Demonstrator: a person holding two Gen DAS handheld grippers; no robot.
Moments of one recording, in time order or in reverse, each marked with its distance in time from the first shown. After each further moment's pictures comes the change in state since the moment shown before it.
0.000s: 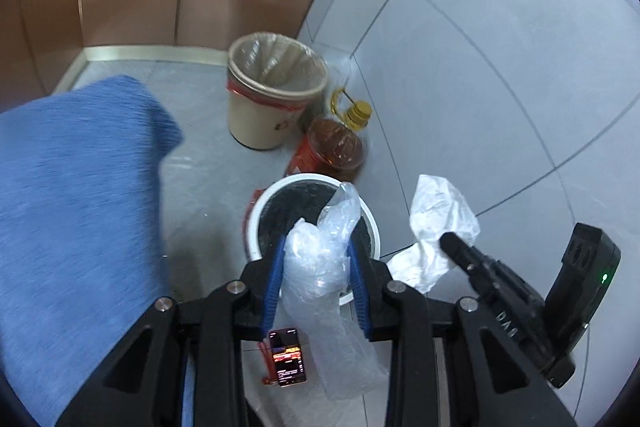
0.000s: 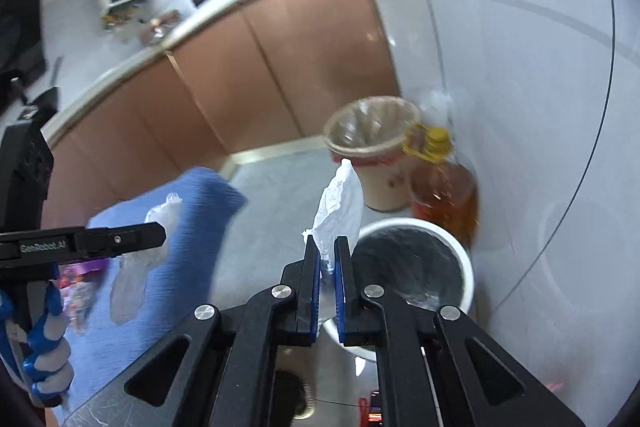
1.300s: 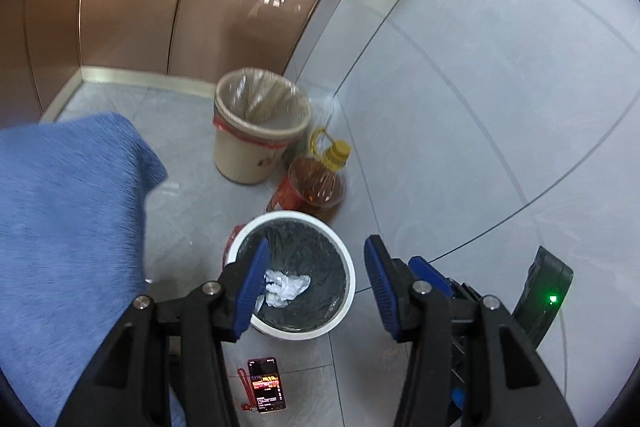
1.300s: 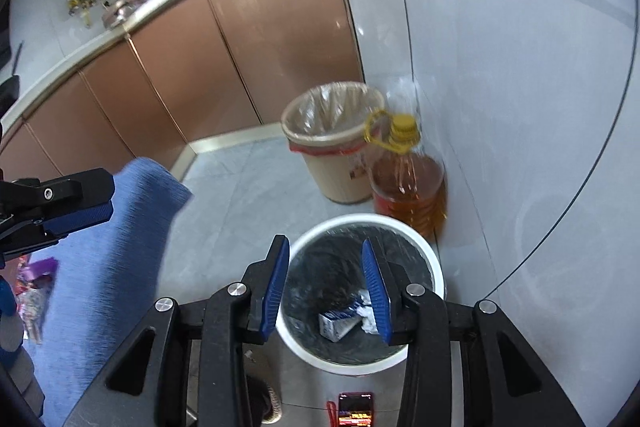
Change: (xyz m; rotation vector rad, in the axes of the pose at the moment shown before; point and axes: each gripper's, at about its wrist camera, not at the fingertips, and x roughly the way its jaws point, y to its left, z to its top) left arm -0.050 -0.019 0.013 -0.014 -0.163 -0.043; right arm 0.019 0.003 0.012 -0.028 -0.003 -0.104
